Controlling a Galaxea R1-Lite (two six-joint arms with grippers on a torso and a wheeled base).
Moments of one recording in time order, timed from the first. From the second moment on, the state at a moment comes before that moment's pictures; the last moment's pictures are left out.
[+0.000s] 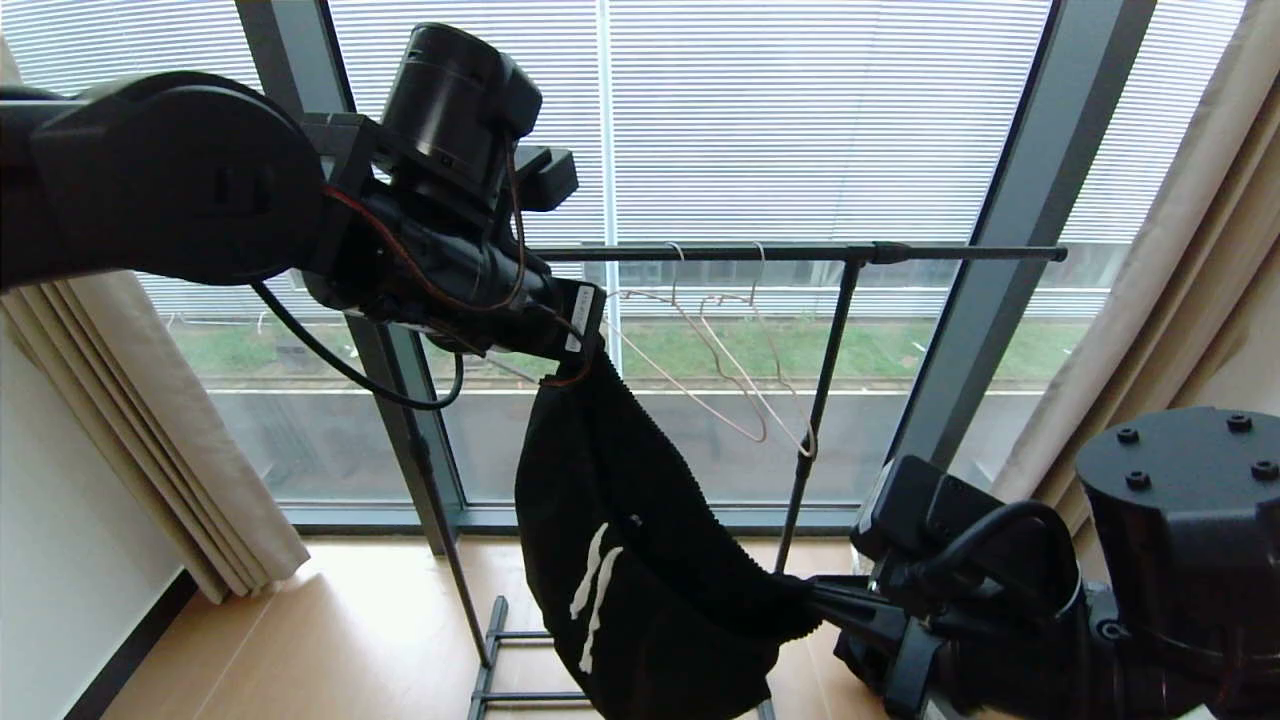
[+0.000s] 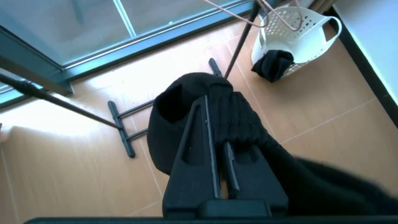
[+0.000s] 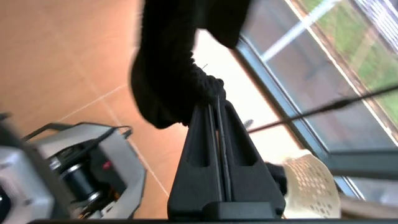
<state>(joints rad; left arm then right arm) -0.61 1.88 -1.78 0.54 0.13 -0.10 0.92 1.44 -0.71 -0.12 -0.17 -0.17</state>
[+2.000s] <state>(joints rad) -0.63 1.97 -2.00 0.75 0.14 -0.08 0.97 1.68 -0.80 -0.11 -0.29 0.02</state>
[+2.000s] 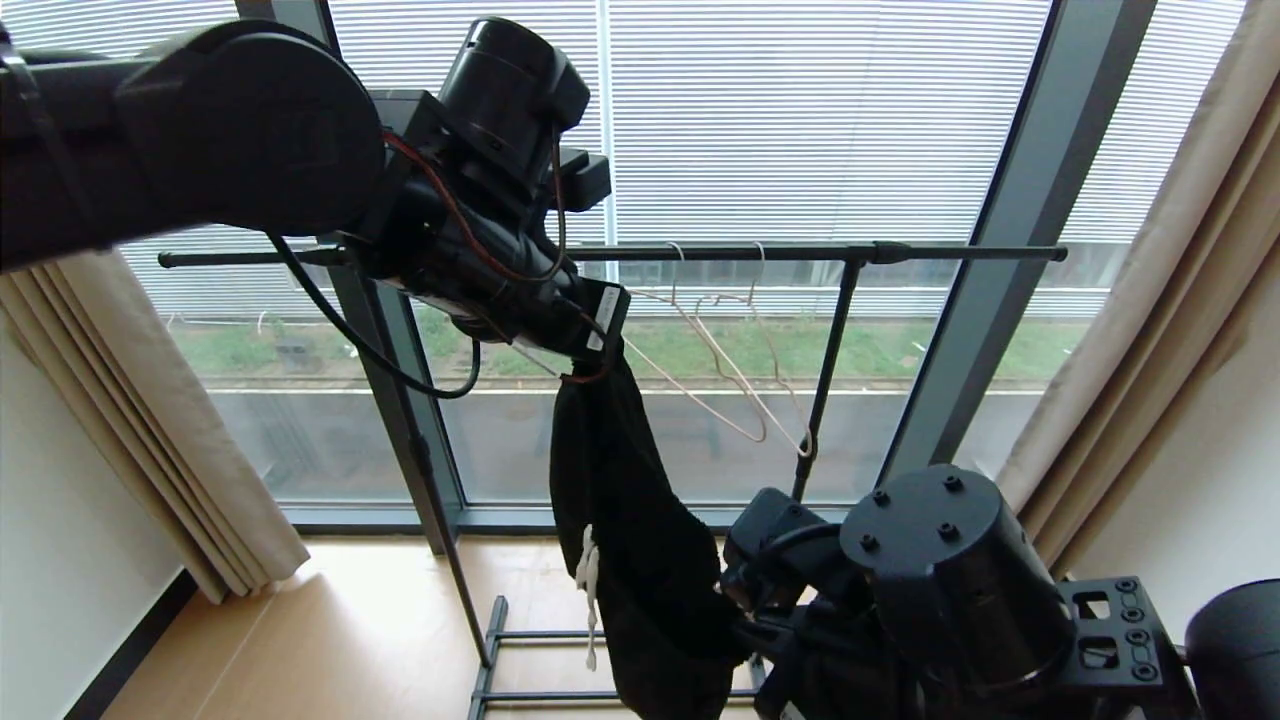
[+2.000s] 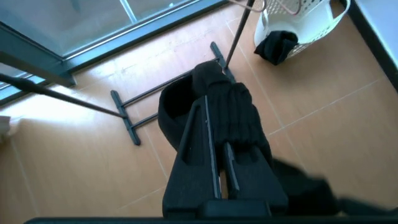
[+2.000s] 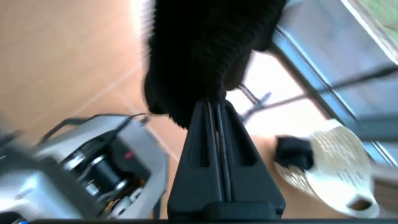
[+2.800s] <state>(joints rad) -0.67 1.75 -1.62 0.96 0.14 -0.08 0.67 1.83 -1.17 -0.11 -0.30 0.09</state>
